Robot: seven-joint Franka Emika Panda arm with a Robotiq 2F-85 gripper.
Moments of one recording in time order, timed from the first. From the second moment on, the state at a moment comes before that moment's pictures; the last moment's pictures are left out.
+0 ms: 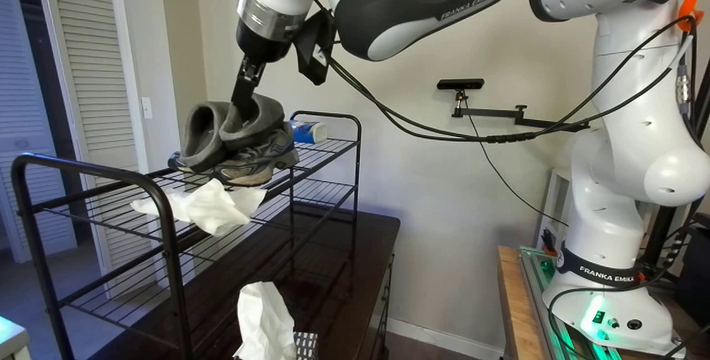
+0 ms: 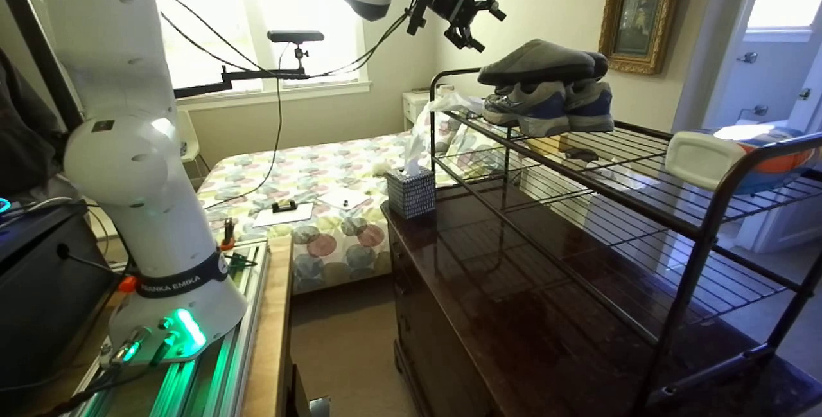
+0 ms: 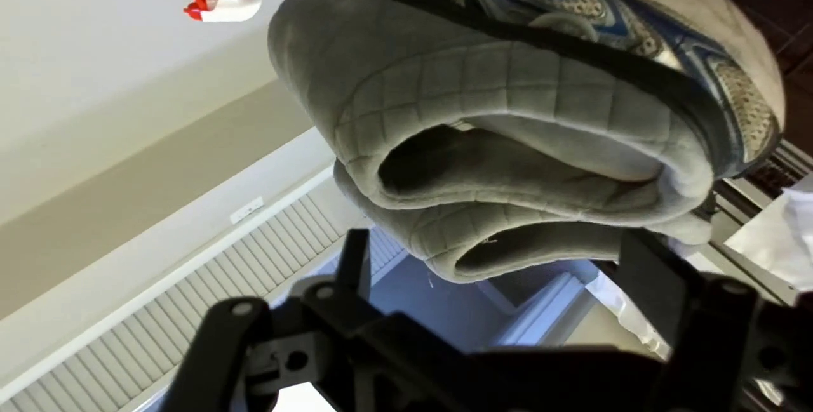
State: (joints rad) arm 0.25 0.17 0.33 -1.69 -1.09 2.04 0.53
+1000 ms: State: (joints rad) arm 0.39 0.46 0.19 -1.30 -1.18 1.69 0.54
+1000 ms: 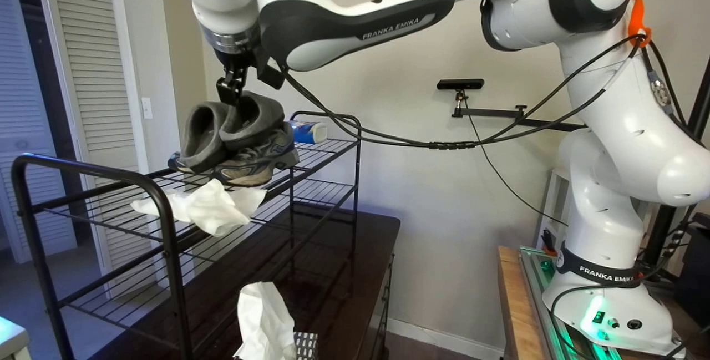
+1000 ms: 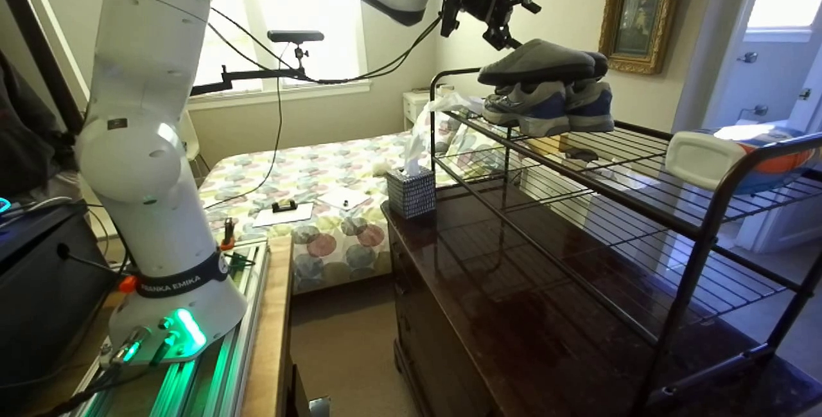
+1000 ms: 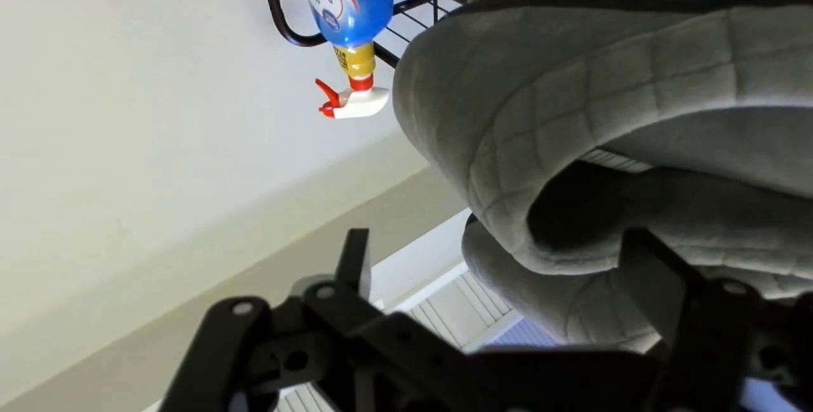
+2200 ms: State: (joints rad) arm 0.38 0.58 0.13 -1.16 -1.12 1.63 0.36
